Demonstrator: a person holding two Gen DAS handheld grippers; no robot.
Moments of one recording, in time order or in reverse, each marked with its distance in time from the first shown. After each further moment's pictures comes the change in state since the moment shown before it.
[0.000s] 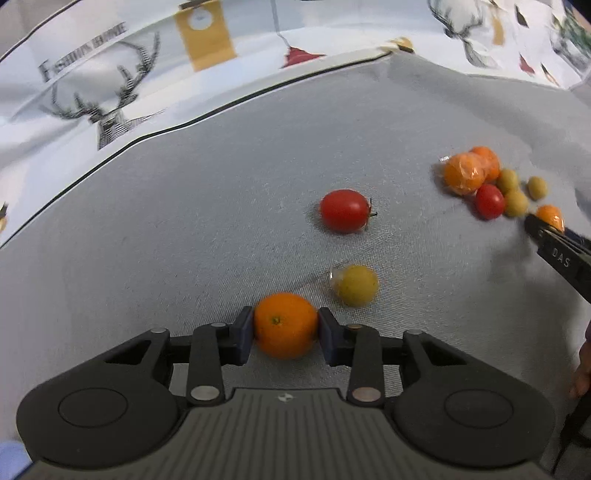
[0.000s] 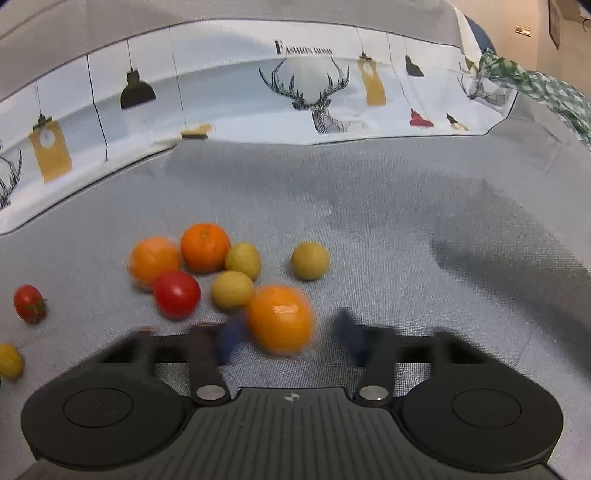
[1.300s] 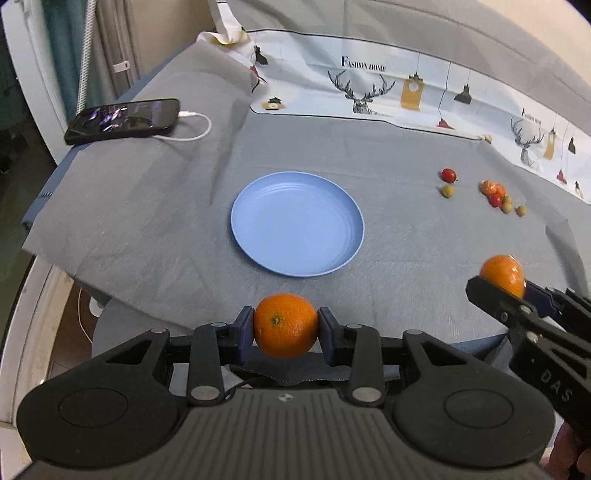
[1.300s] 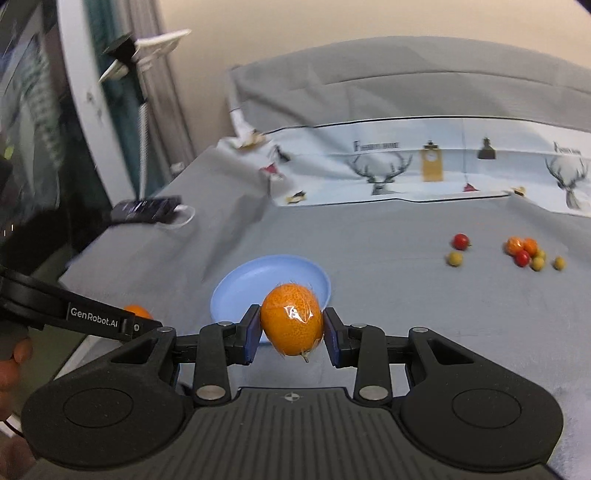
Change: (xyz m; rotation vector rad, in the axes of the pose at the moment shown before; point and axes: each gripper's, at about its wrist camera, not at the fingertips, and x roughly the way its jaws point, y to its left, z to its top) left arm -0.361 0.122 -0.313 -0.466 -0.085 0.142; right arm -0.431 0.090 -0.096 -0.381 0.012 0.784
